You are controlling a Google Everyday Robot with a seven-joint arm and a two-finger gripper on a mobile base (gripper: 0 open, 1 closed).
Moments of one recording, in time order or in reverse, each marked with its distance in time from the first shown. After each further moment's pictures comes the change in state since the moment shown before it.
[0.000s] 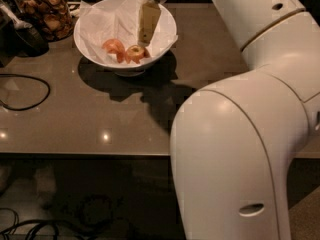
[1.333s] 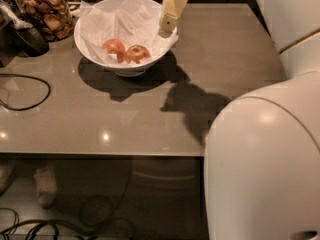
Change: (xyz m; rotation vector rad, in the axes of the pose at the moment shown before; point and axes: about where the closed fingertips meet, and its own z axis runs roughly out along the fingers) arm 0.043 -0.003 -0.052 0.089 -0.044 0.090
